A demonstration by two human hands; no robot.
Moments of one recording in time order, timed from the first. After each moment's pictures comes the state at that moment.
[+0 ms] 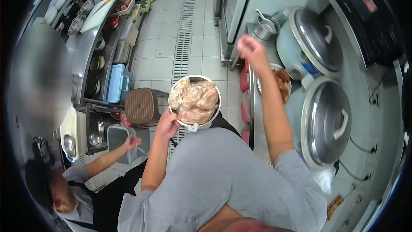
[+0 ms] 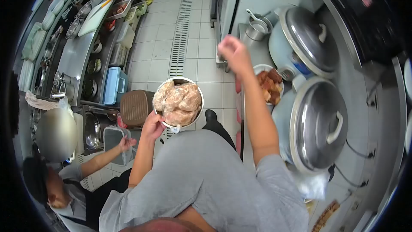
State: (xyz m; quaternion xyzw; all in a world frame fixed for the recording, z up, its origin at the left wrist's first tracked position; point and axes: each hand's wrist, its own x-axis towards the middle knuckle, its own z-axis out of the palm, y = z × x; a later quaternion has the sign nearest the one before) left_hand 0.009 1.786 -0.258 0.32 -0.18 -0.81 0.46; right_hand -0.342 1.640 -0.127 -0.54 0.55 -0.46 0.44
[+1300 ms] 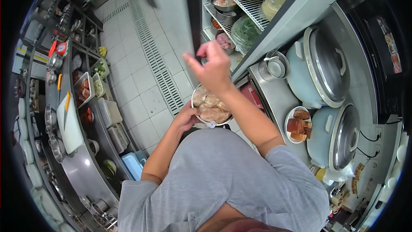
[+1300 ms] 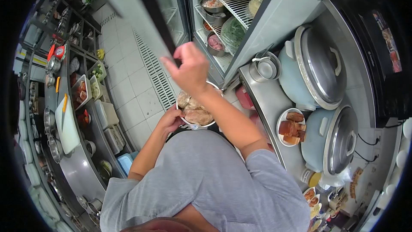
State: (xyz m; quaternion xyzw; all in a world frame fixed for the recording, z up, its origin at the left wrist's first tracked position) left_hand -0.113 1.198 -0.263 0.32 -0.27 -0.91 0.09; right_hand -0.291 1.185 -0.113 -0.52 0.64 -0.56 -0.07
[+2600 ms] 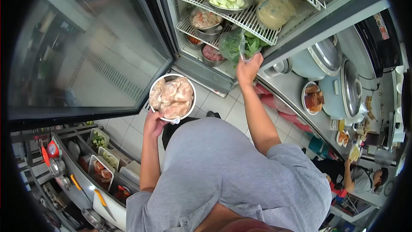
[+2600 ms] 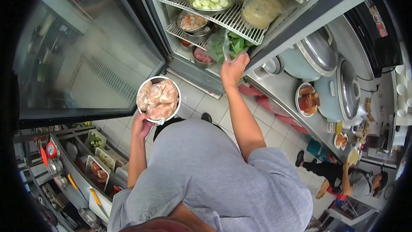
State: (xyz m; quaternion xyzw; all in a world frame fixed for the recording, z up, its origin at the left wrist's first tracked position) left_hand -0.109 0.815 -0.285 0.30 -0.33 -0.89 0.05; right_hand -0.423 1.063 -0.262 -0.02 0.89 -0.40 -0.23
